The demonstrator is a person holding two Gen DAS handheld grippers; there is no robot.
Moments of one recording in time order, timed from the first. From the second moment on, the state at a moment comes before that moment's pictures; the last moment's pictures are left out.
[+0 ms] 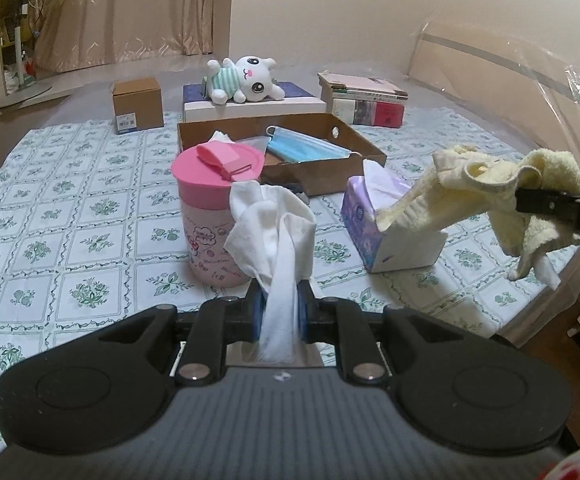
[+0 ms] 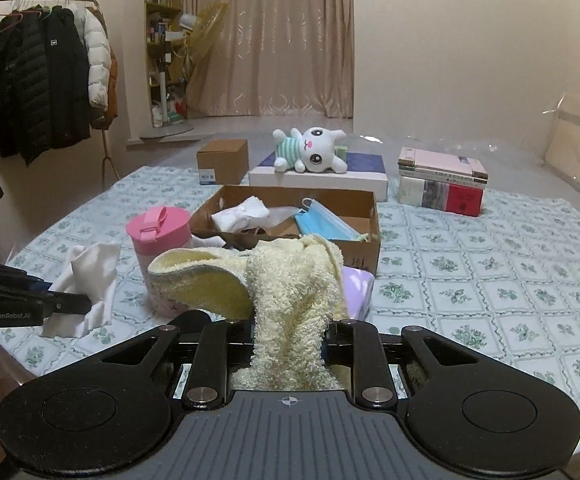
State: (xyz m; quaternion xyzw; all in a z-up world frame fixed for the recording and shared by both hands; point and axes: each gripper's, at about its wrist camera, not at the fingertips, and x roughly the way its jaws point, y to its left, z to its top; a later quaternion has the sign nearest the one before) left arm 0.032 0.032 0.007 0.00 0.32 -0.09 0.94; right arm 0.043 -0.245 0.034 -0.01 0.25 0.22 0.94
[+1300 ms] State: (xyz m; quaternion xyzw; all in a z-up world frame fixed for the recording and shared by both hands) left arm 0.093 0.009 0.049 0.02 0.30 -0.16 0.94; right arm 0.055 -0.252 0.086 -0.03 0.20 0.24 0.95
